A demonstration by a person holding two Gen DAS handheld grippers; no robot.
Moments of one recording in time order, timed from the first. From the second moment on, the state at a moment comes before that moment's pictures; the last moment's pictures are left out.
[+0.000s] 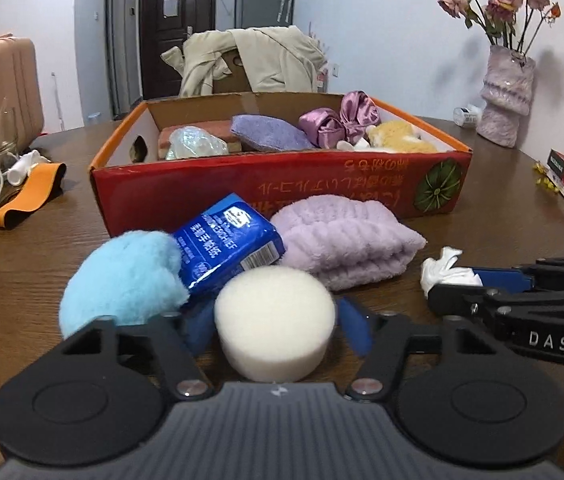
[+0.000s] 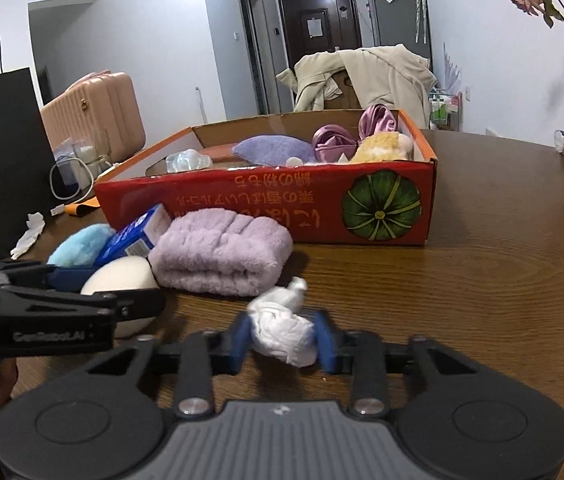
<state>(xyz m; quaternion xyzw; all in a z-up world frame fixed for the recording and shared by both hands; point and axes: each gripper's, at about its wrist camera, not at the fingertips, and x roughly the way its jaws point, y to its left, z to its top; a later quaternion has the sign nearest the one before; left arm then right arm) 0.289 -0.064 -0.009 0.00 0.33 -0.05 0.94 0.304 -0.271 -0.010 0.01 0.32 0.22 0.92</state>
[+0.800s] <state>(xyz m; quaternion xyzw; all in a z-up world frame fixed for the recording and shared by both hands) 0.222 -0.035 0.030 -0.05 0.28 -0.13 0.95 0.245 -0.270 0.037 0.04 0.28 0.24 0.93</state>
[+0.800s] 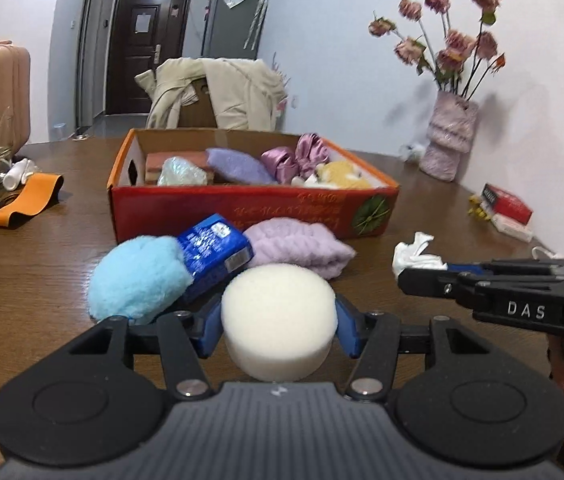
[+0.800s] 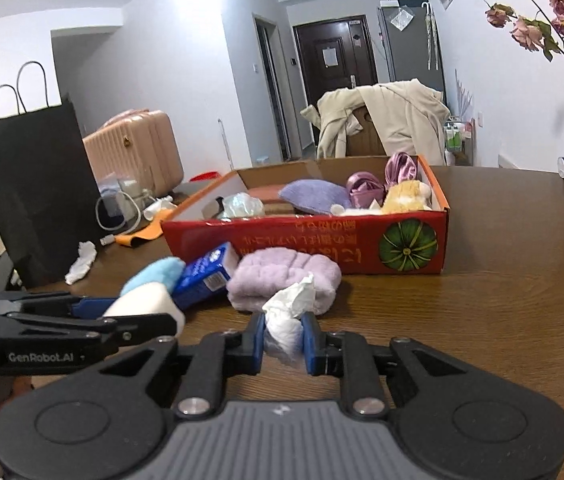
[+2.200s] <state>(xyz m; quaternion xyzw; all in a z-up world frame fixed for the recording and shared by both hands) 0.311 0.045 0.070 -0.01 0.24 -0.06 0.97 0.400 -0.213 0.083 0.02 0.28 0.28 0.92</state>
